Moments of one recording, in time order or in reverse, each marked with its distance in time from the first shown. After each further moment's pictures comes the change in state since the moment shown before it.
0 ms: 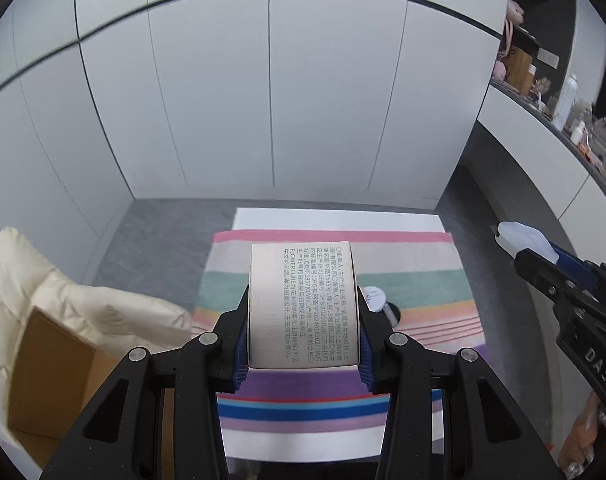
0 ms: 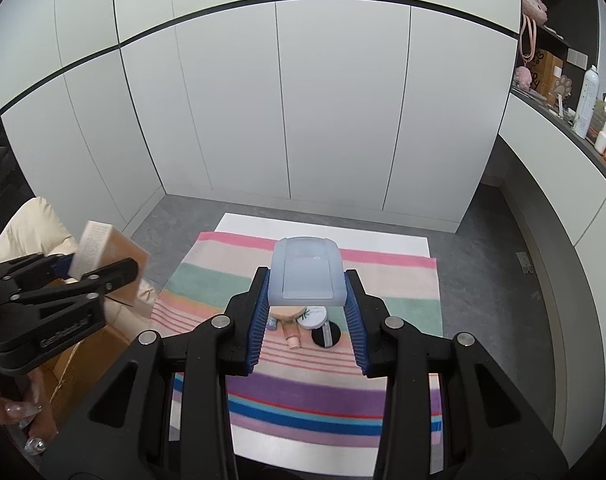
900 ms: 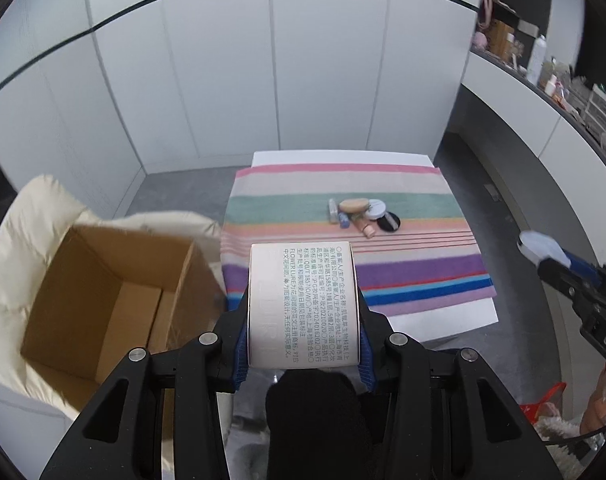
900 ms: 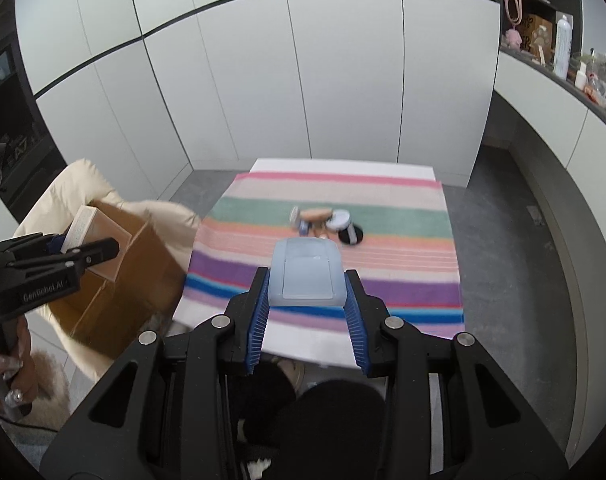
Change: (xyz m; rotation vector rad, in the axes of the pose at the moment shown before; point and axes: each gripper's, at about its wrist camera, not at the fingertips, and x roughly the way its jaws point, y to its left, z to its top) left arm -0.098 0.036 -0.151 0.022 0.060 0.002; right arm -0.110 0.011 -0.151 0.050 0.060 0.086
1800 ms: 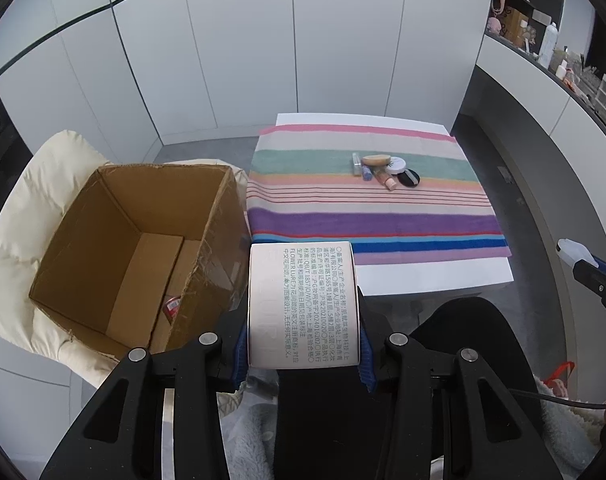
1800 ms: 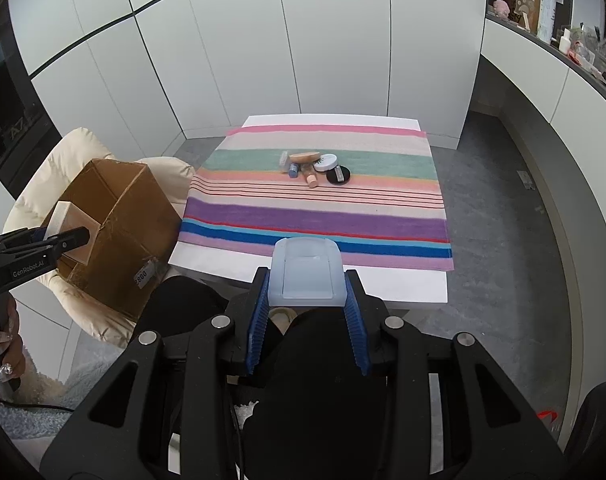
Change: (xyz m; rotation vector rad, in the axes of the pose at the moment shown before) left arm -0.014 0.029 -0.063 -0.020 0.077 0.037; right arm -0.028 -0.004 -0.065 0.030 0.103 -0.028
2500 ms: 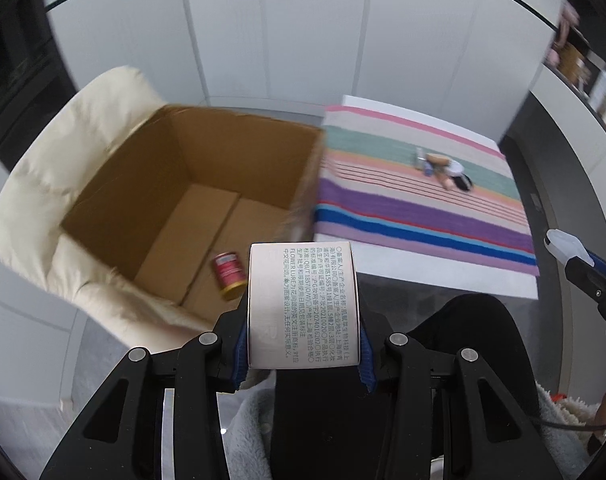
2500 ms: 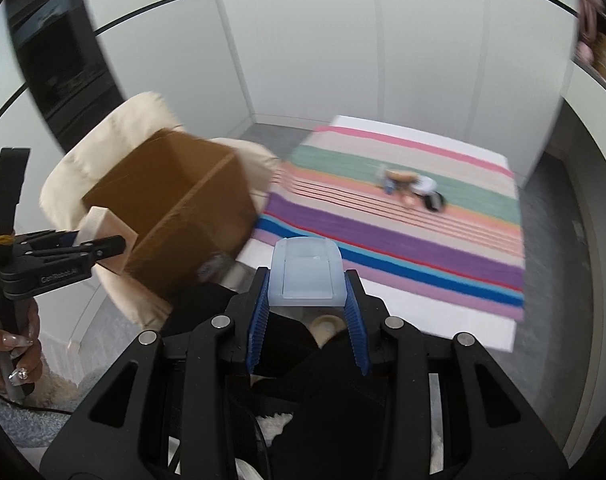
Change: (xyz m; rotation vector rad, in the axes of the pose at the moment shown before) left arm -0.004 0.090 -0.037 -0.200 0.055 0.084; right arm 0.033 0.118 0.025 -0.222 0.009 0.185
